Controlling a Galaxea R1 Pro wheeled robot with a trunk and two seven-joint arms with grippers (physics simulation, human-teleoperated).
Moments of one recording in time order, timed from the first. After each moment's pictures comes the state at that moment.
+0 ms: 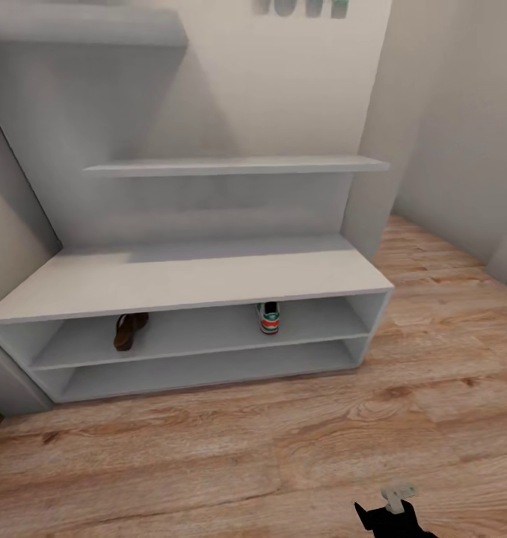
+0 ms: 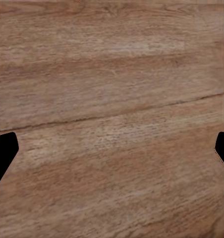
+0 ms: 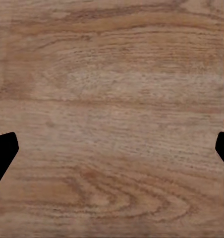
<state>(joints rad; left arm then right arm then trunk) -0.11 0.26 0.26 -0.42 0.09 -0.38 -0.68 -0.44 -0.19 0.12 -0.14 -0.08 -0.31 0.23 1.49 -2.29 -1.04</state>
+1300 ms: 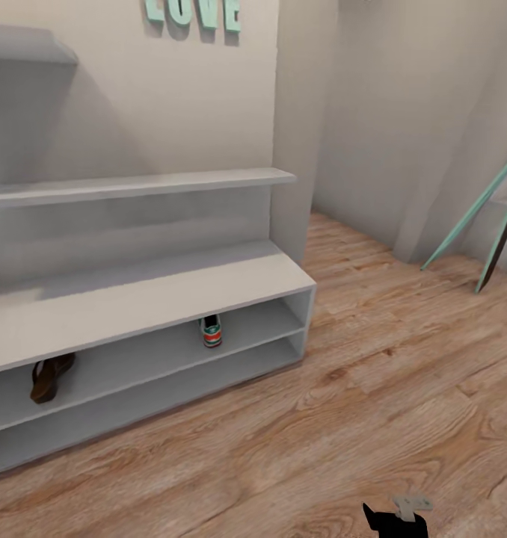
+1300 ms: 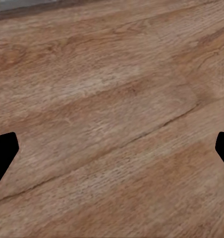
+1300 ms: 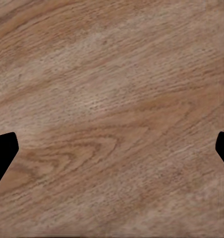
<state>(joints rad) -0.11 0.26 0.27 -0.41 0.10 -0.38 -0.62 -0.43 -0.18 0.08 -0.09 -0.24 -0.32 0.21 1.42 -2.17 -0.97</state>
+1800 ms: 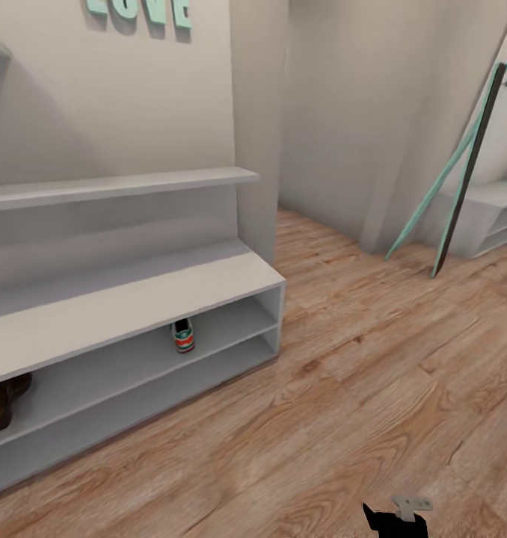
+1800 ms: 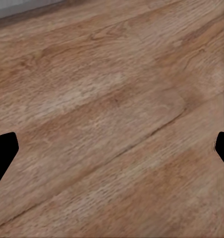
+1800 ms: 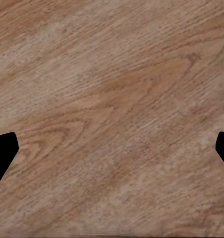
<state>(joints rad) -0.11 0.25 0.27 -0.41 0.10 -0.38 -0.57 -0.43 -0.18 0.08 -0.09 -0.24 -0.32 0.21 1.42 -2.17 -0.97</state>
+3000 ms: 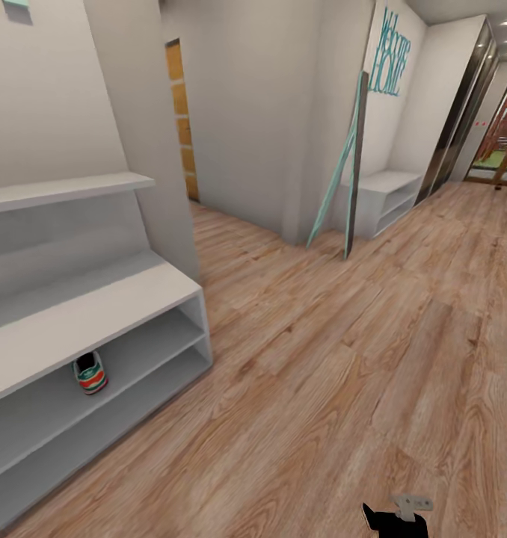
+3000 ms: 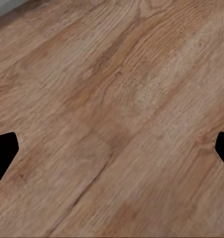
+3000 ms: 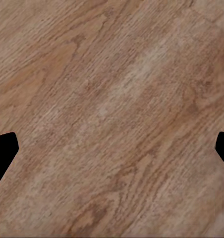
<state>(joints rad) -0.11 0.24 0.27 -0.41 0.09 -0.38 -0.57 -0.43 -0.18 0.08 -0.09 -0.24 -0.32 0.21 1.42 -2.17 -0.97</state>
